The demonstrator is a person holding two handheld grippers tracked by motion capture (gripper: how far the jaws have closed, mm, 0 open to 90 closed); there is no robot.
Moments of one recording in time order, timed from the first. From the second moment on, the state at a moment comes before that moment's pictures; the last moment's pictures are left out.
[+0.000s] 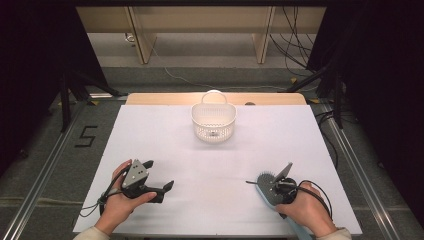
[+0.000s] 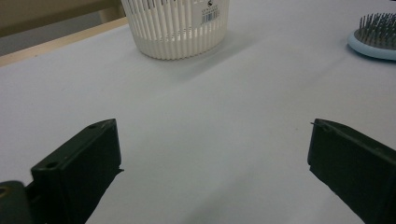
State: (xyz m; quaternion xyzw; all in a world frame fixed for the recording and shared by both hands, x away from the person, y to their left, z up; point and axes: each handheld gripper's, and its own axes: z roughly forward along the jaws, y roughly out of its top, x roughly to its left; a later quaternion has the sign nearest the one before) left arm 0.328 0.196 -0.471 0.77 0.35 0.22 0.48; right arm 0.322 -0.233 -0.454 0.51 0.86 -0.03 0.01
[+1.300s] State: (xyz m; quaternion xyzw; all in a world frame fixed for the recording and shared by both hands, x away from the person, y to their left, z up) left arm 0.329 0.195 -0.472 0.78 0.35 0.22 0.48; right arm 0.321 -0.244 -0.451 0.53 0.85 0.01 -0.01
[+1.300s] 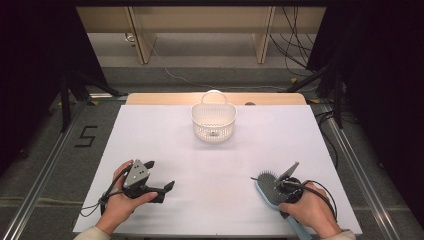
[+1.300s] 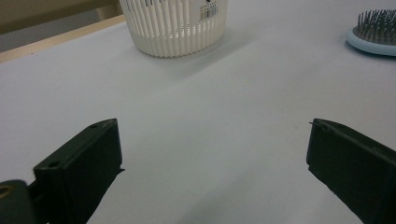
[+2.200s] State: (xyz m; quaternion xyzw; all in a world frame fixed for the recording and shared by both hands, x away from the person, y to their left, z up) left arm 0.328 0.195 -0.471 0.77 0.35 0.22 0.48; right arm 0.317 -0.250 -0.431 0.53 0.84 0.12 0.02
